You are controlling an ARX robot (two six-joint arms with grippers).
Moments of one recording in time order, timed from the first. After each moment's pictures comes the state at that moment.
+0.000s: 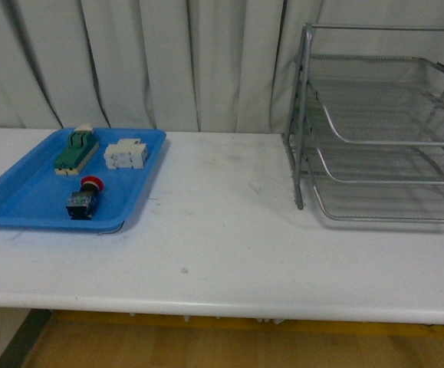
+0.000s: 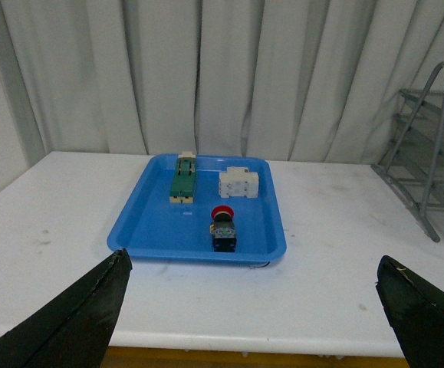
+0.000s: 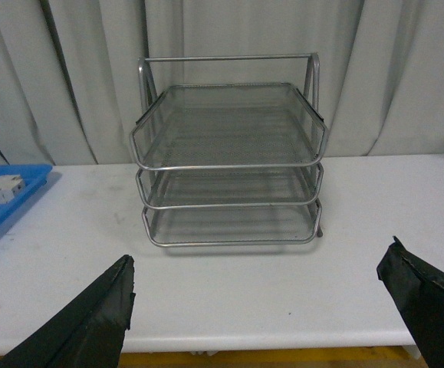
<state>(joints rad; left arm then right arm) 0.00 0.01 0.01 0.00 0.00 -0.01 0.00 0.00 0.01 0.00 0.00 0.01</state>
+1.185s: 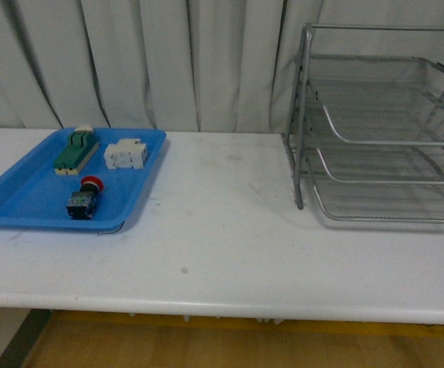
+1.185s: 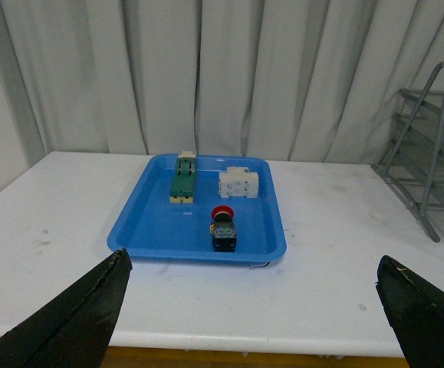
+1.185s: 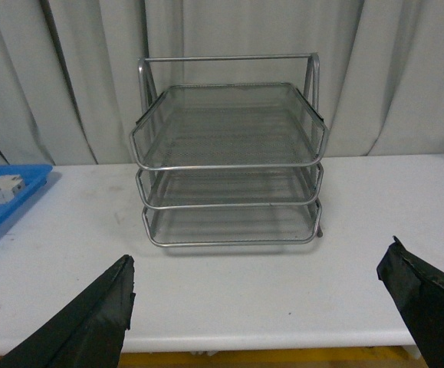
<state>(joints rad) 0.00 0.01 0.01 0.00 0.00 -0.01 0.00 0.00 0.01 0.00 0.00 0.01</state>
